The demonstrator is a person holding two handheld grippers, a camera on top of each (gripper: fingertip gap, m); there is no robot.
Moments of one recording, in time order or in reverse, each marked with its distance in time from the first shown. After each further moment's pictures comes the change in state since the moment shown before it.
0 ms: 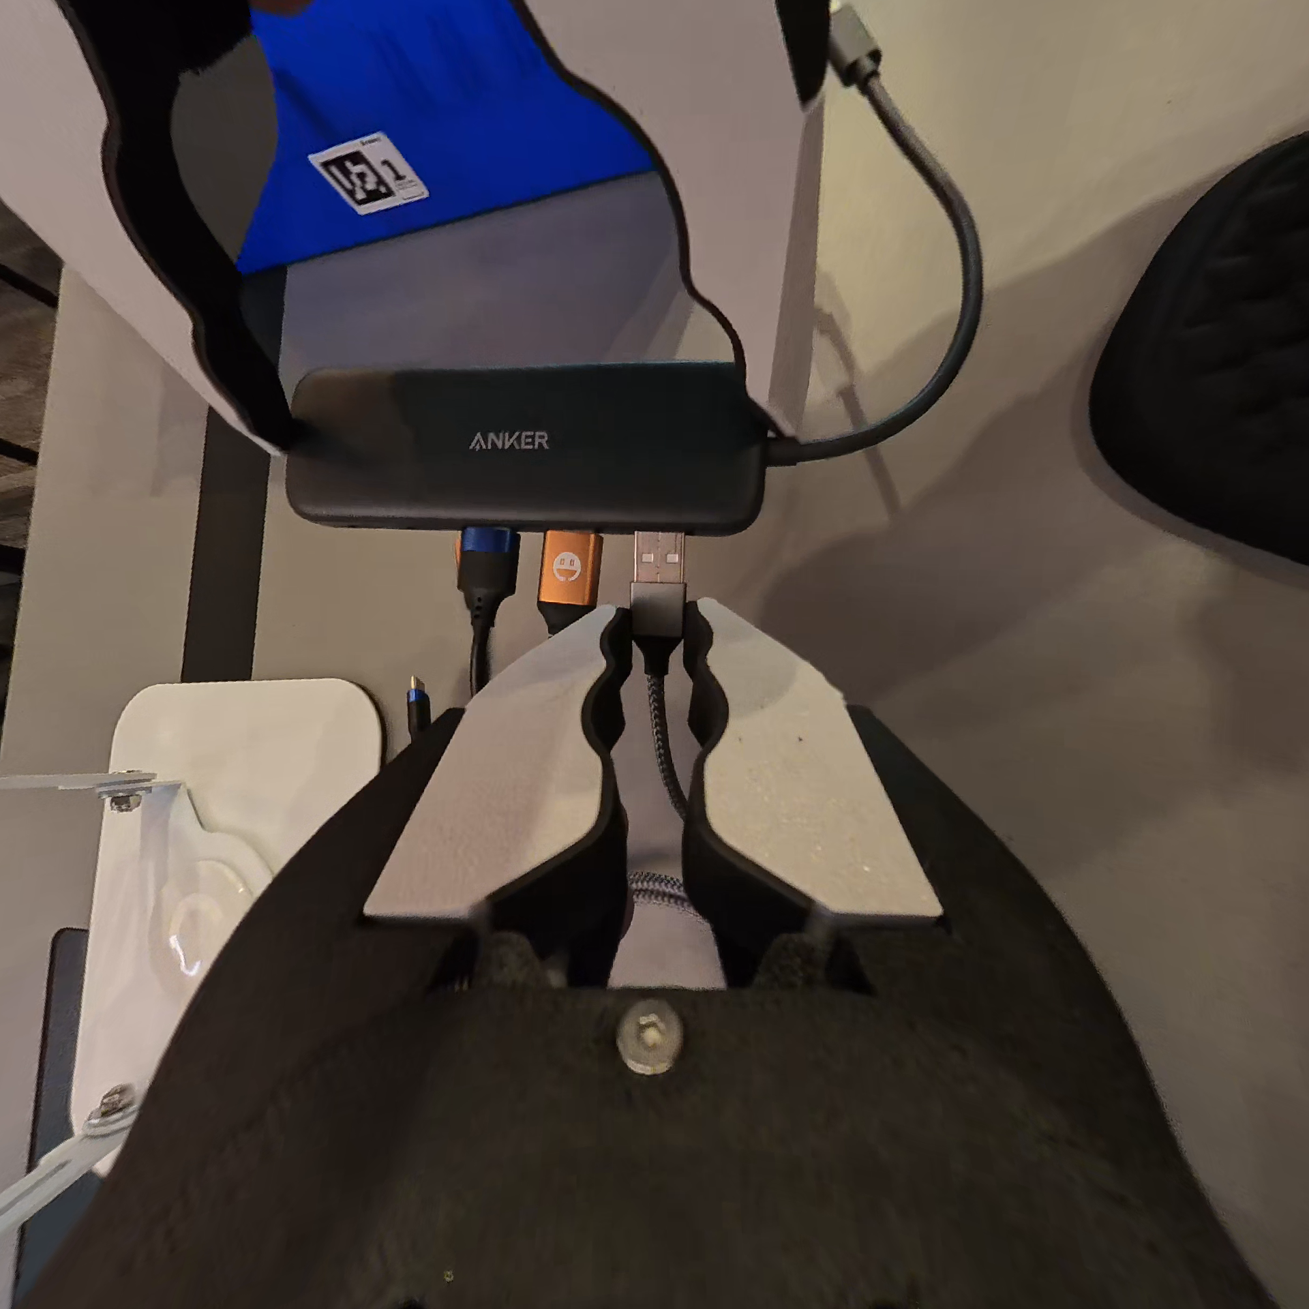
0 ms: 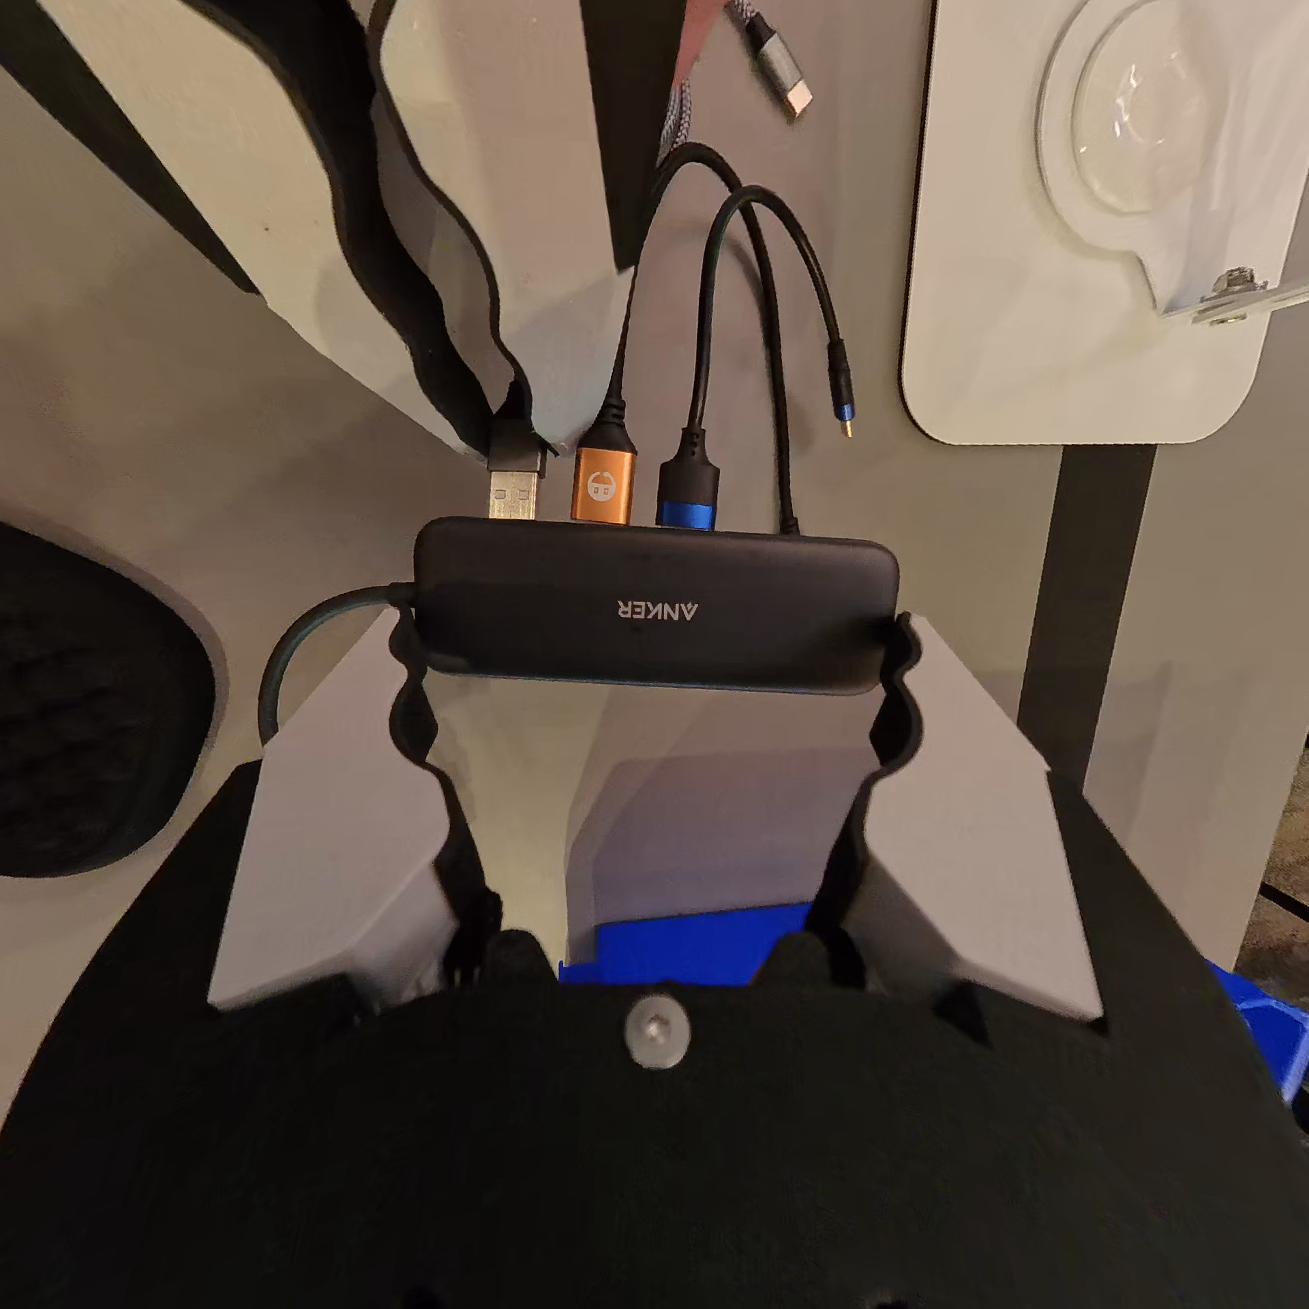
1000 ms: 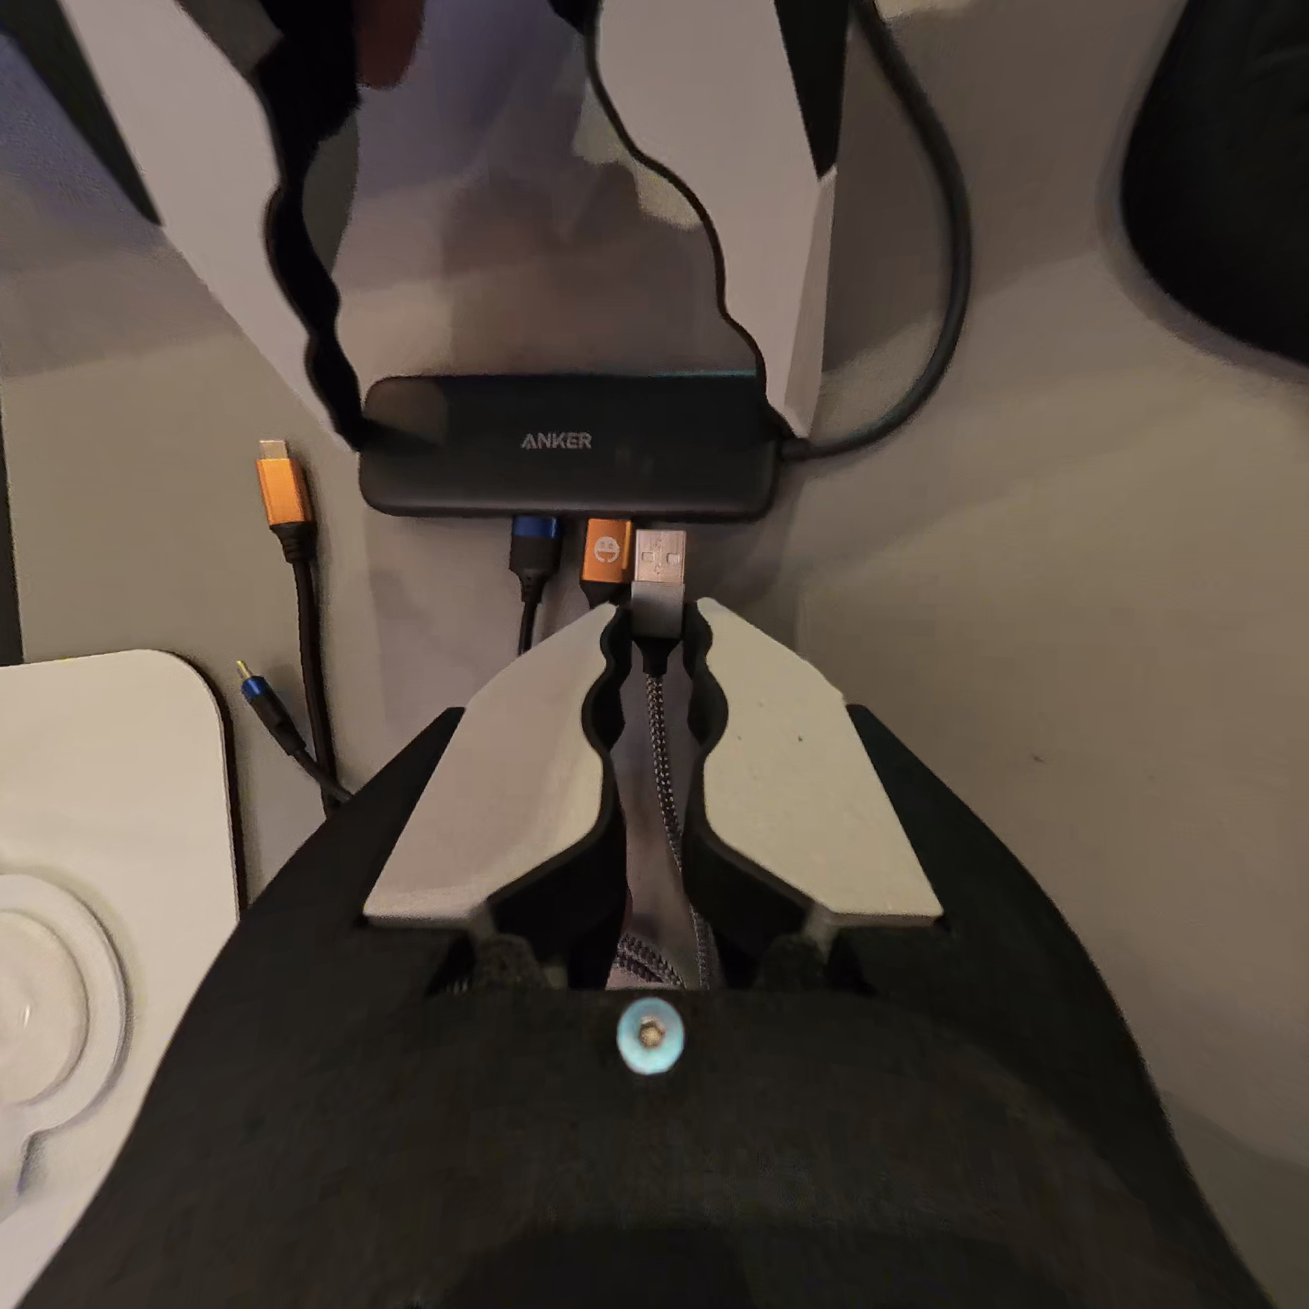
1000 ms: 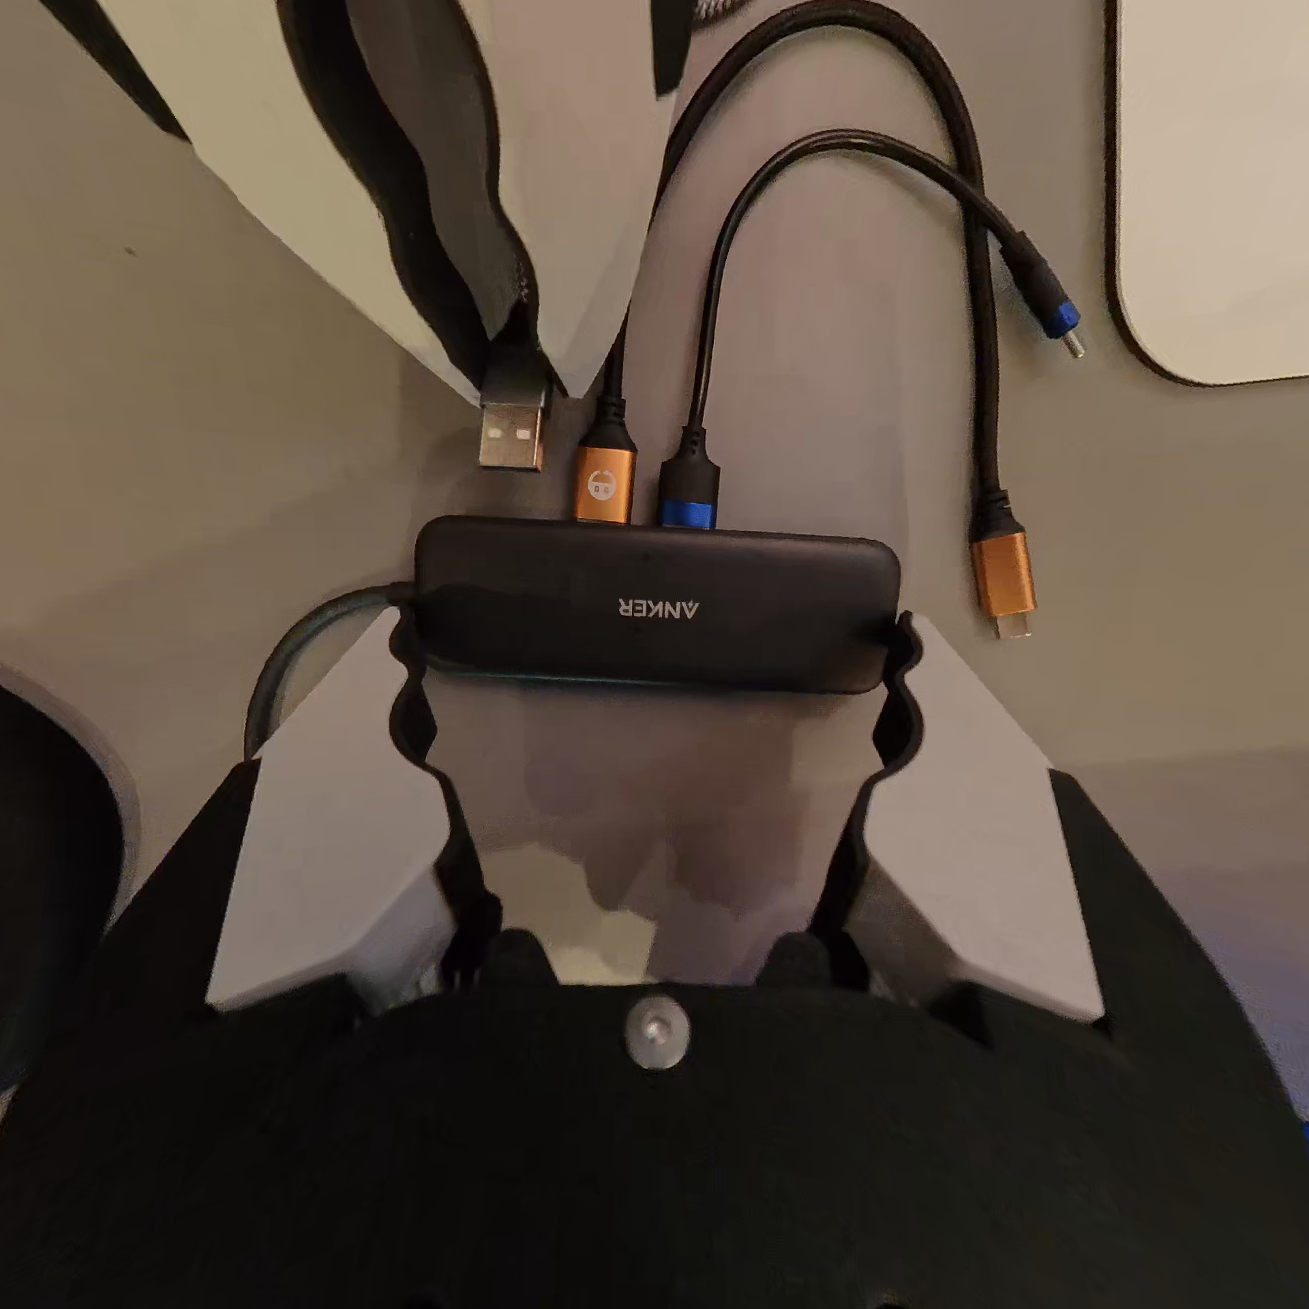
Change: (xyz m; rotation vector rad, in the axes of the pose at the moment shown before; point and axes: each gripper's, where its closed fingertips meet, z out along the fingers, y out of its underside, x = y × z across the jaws) left arm 0.018 0.046 0.027 -0.101 0.156 0.006; right arm -0.024 0.017 0.079 0.139 -0.072 0.127
